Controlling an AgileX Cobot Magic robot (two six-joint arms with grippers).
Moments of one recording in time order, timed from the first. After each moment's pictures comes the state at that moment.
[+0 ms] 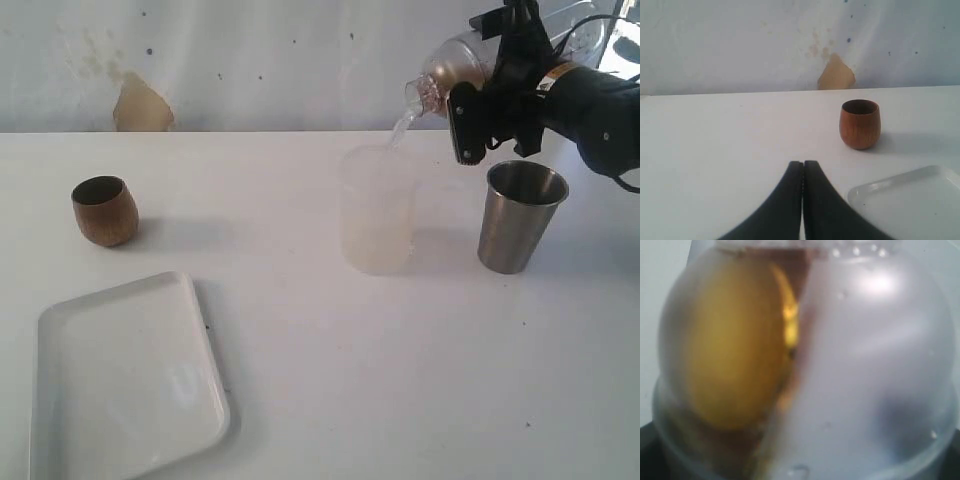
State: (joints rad) left arm 0.07 0.00 0.00 0.03 0.22 0.03; right arm 0.03 1.79 -1.12 -0.11 -0.43 -1.72
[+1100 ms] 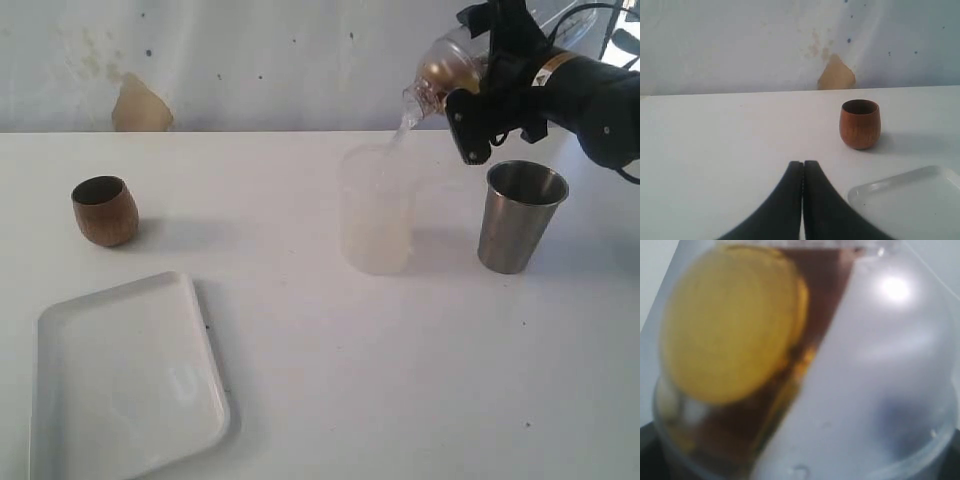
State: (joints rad) left arm 0.07 0.00 0.00 0.03 0.22 0.03; right arm 0.03 1.79 -1.15 -0.19 -0.42 -1.81
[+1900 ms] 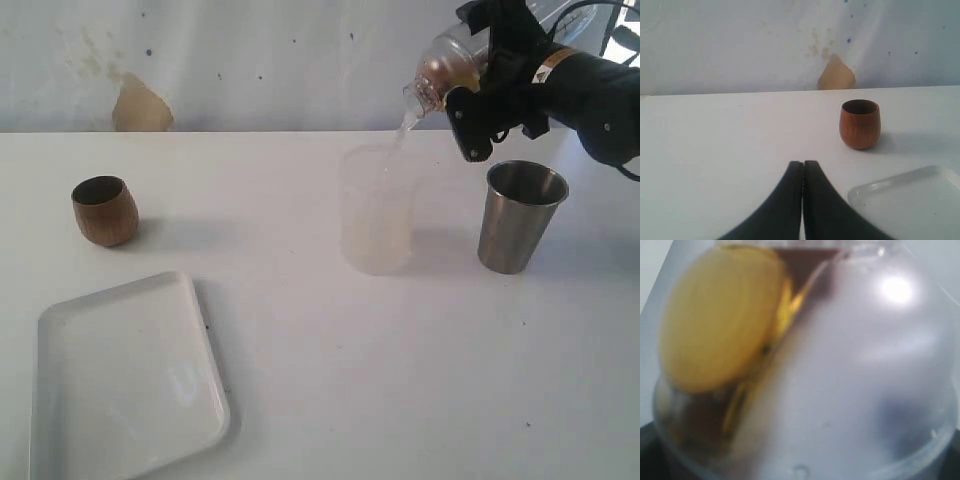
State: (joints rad) left arm 0.07 0.00 0.00 0.03 0.22 0.03; right arm 0.03 1.79 -1.15 -0.19 -0.42 -1.82
